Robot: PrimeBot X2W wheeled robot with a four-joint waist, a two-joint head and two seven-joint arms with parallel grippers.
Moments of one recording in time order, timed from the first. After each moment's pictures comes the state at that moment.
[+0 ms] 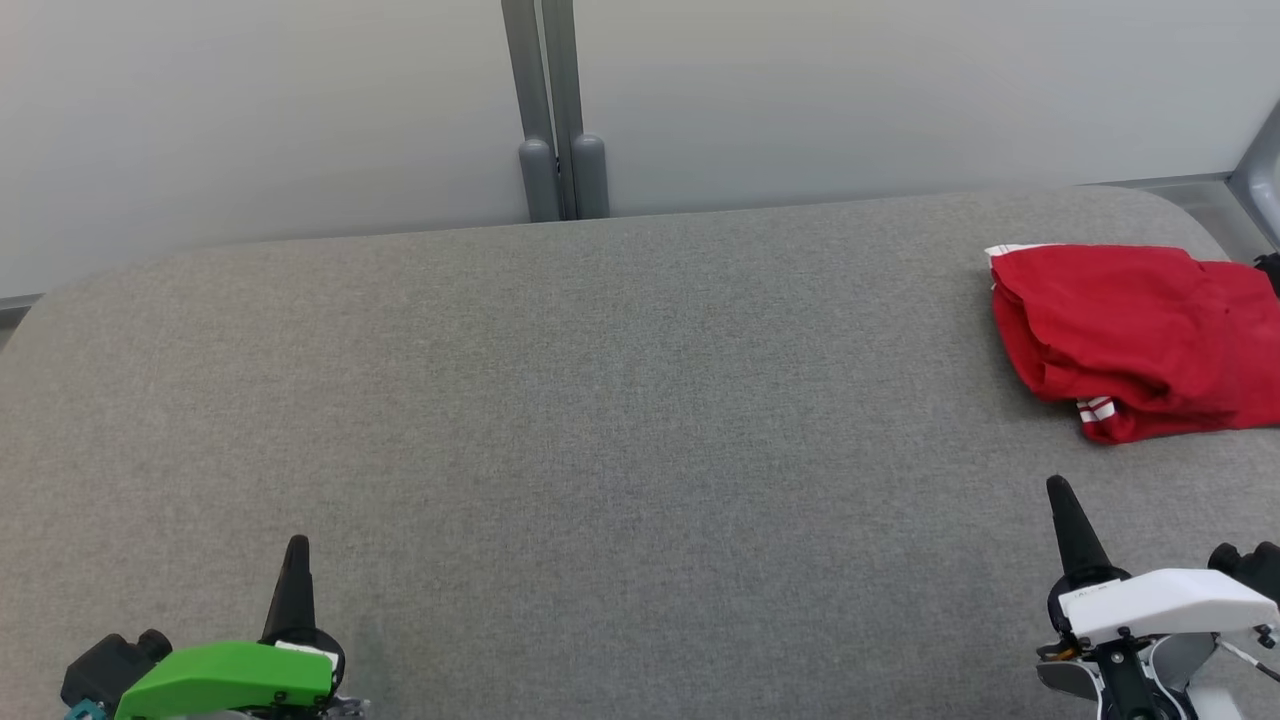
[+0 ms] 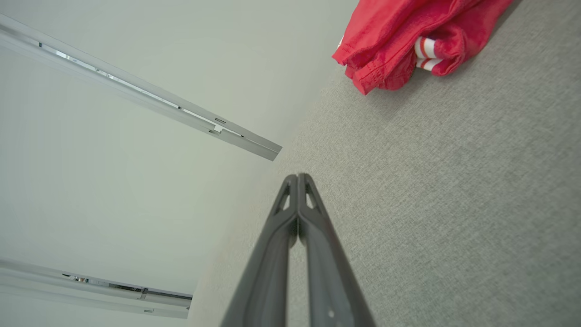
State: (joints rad) left arm 0.00 0.04 0.04 0.25 -1.13 -0.06 -0.02; right arm -0.02 -0.08 -0.08 0.23 1.07 0.13 -0.02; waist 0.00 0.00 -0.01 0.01
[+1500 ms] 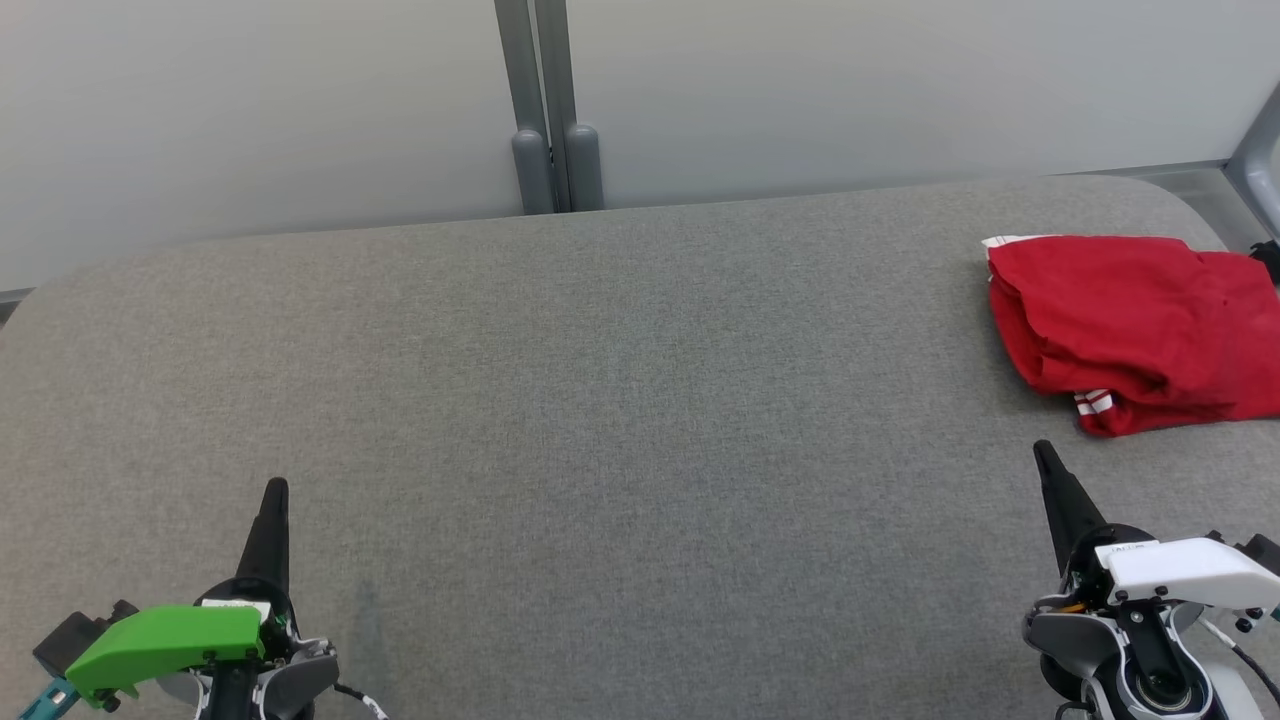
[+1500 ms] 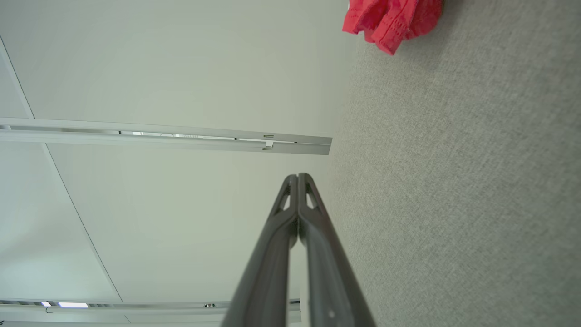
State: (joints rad) left arm -0.08 0.05 0.10 0.25 -1.50 -0.11 0.09; right arm -0.09 -0.06 -0.11 0.24 1.48 0.13 0.09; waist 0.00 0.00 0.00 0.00
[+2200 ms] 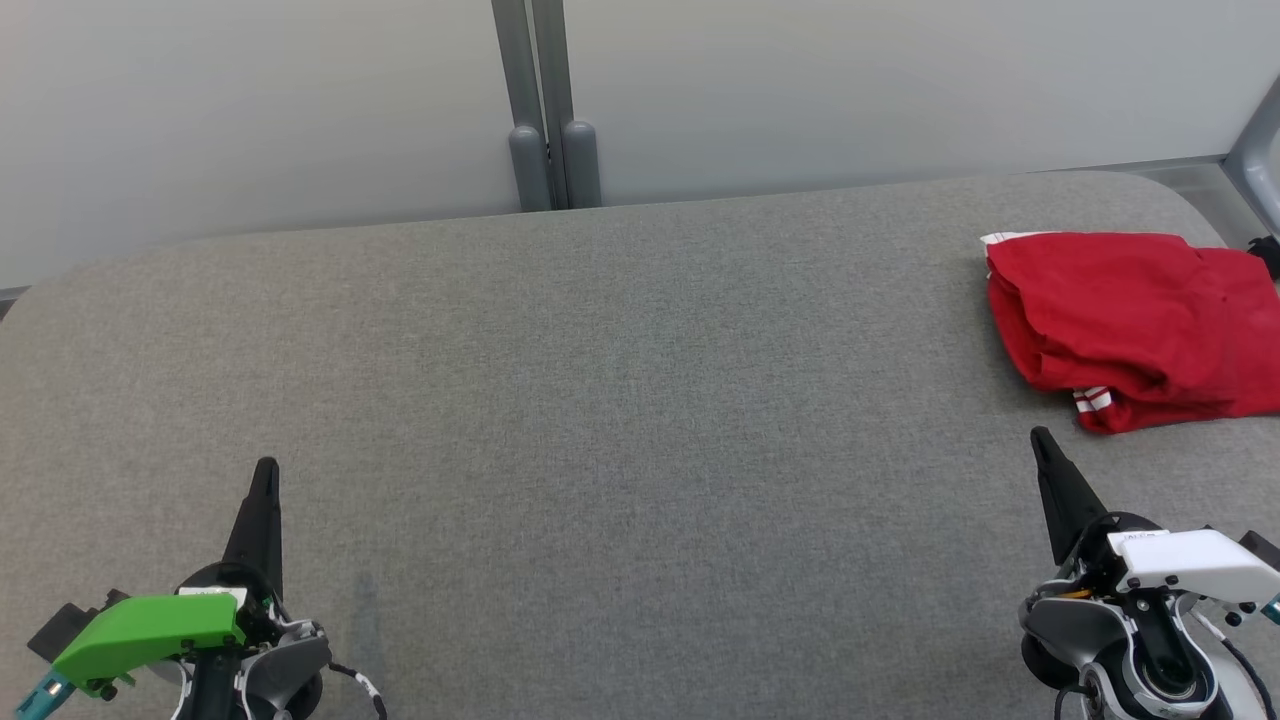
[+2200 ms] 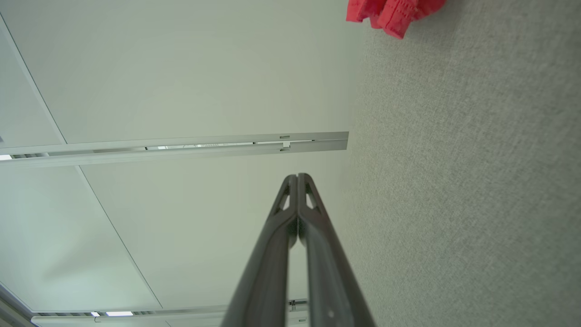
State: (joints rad) left arm -0.10 0.05 0.11 0.25 -1.61 -0.13 0.11; right arm -0.11 -0.05 -0.11 0.24 1.61 0.13 0.11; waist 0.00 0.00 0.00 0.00
